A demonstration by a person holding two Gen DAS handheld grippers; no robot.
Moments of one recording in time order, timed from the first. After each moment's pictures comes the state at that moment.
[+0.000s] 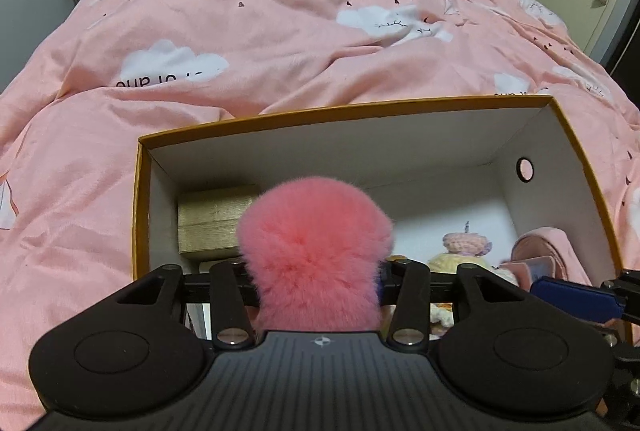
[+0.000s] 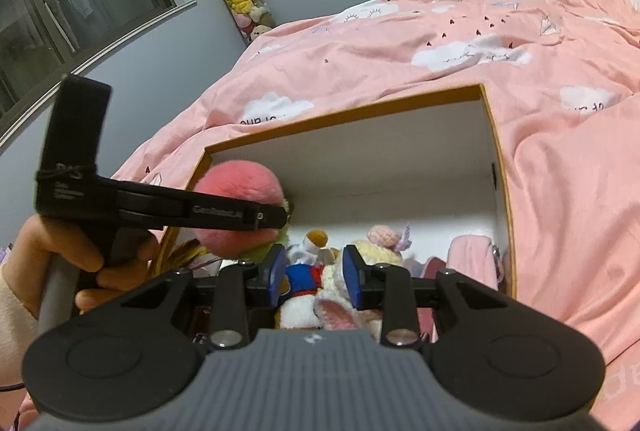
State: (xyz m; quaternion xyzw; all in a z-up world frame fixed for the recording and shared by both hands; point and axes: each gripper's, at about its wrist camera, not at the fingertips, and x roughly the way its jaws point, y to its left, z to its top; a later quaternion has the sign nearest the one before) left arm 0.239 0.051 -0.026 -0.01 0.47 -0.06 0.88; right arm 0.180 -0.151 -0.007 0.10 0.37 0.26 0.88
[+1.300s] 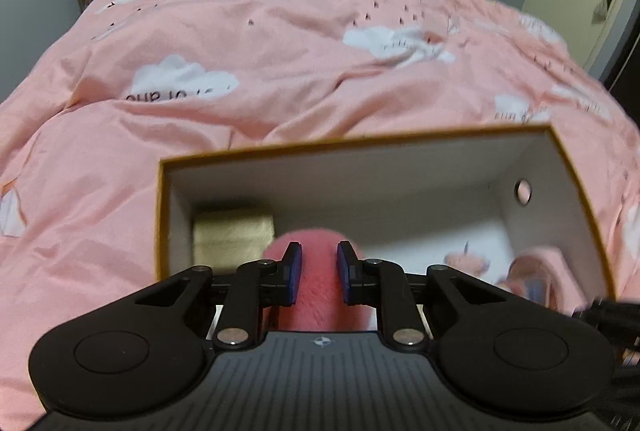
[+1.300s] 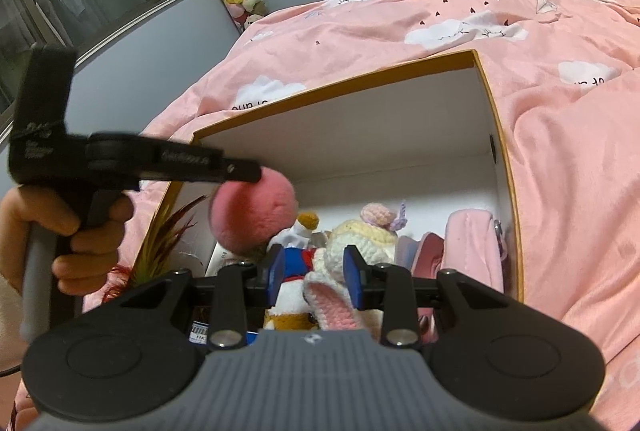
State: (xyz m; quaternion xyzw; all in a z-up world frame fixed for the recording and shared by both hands) left arm 0.238 0.060 -0.015 -0.02 0.46 -0.05 0.89; right arm 0.182 -0.154 -0.021 0.11 0.39 0.26 0.88
